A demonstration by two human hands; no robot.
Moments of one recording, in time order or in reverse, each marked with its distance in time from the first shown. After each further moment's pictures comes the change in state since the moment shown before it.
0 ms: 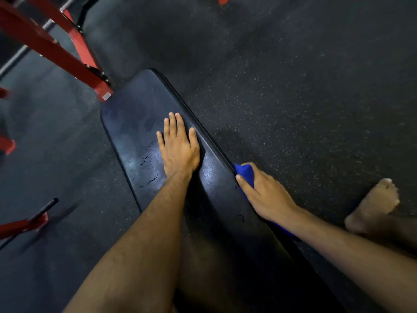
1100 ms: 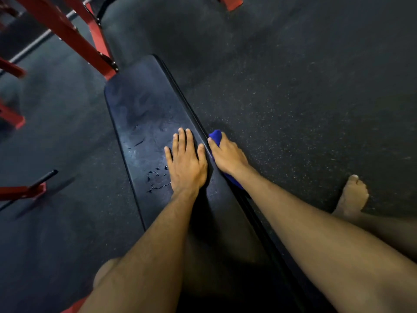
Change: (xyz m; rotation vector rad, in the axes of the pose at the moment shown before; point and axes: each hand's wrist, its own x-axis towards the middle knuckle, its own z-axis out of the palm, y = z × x) left_hand -0.162 0.054 0.010 -0.025 0.000 -0.074; right_hand -0.003 -0.012 -0.005 0.029 -0.049 0.117
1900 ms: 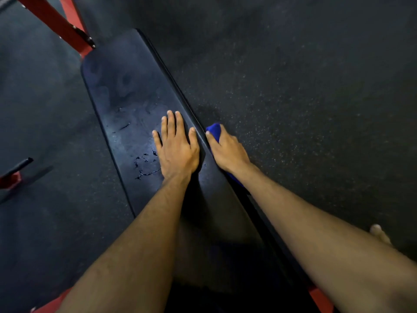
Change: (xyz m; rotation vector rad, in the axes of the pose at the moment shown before) left_hand -0.001 -0.006 0.007 0.002 0.023 0.017; right_hand -0.030 0.022 0.004 -0.002 0.051 -0.024
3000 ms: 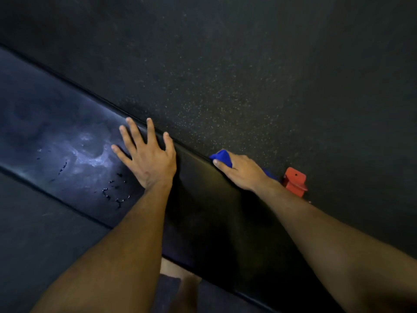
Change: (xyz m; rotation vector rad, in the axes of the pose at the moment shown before) left_hand 0.004 -0.008 -0.013 -0.032 -0.152 0.288; right_hand -0.125 0.030 -0.008 -0.131 0.004 0.469
